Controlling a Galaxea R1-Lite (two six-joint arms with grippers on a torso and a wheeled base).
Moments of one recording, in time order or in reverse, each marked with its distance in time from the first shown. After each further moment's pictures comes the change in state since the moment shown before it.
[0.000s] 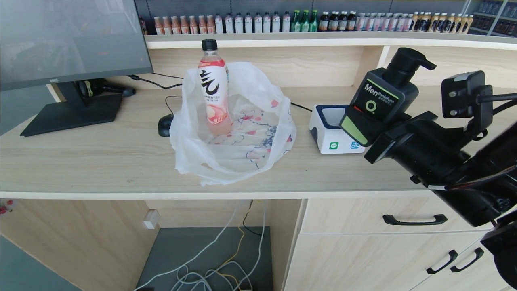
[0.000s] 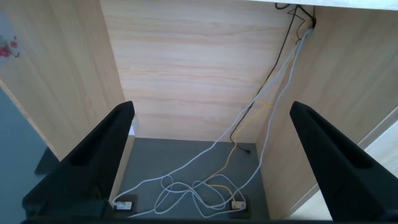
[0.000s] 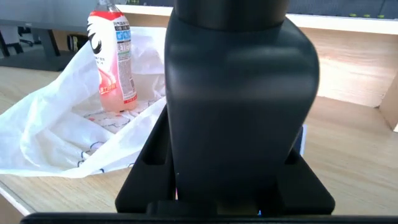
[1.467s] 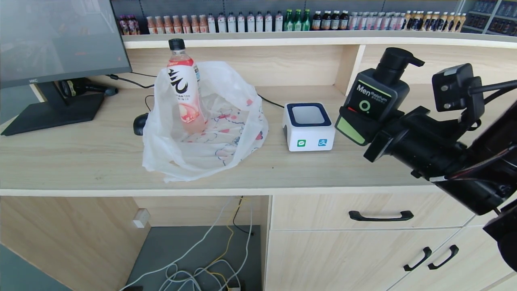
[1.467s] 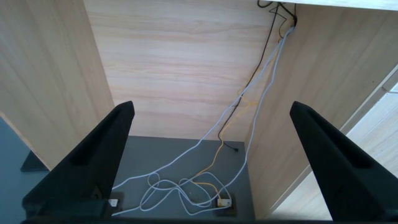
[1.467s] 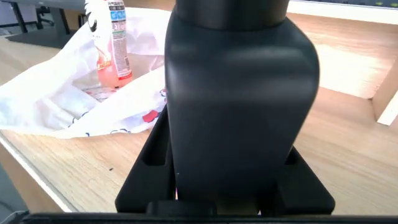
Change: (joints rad) left arm 0.000 0.000 0.000 0.000 0.001 -0.012; right arm -0.035 -0.013 -0.064 0.139 0.096 -0.006
